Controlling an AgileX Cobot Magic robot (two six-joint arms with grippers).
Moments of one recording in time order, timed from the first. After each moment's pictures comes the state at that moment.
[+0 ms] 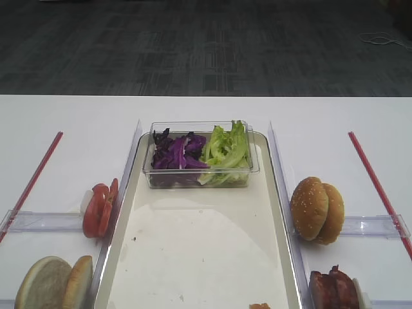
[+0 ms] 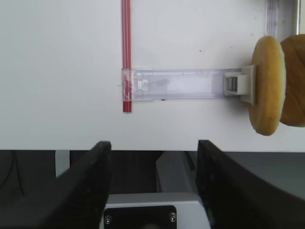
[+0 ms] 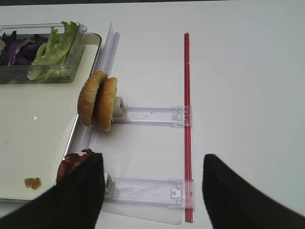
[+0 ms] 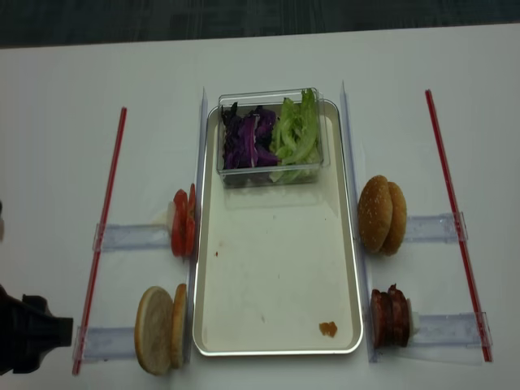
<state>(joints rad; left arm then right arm) -0.06 0.75 -0.65 0.06 1.25 -0.12 0.00 -0.02 -0.48 0.16 1.12 -0.03</state>
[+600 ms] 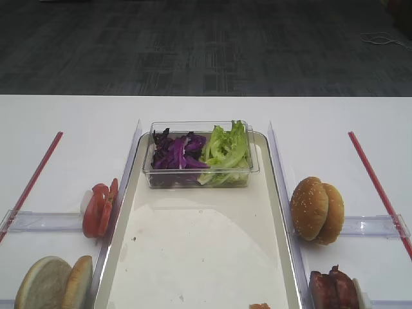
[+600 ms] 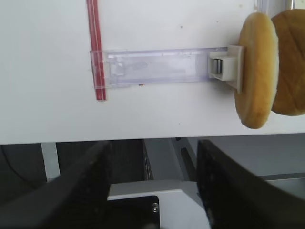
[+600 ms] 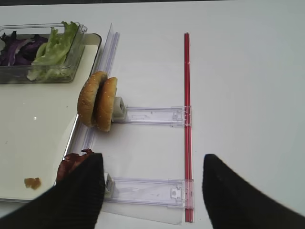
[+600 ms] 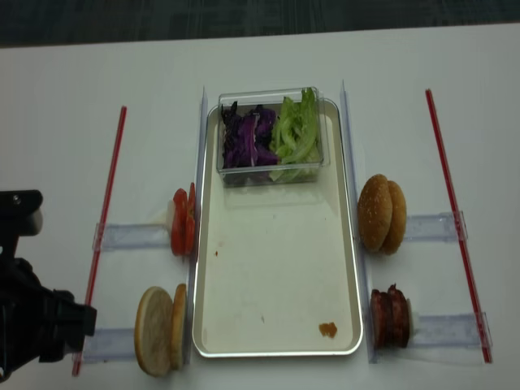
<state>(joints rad) -0.06 0.93 -0.65 -0.02 1.23 -0.07 0.00 -0.02 -0.48 0.16 1.12 -0.03</state>
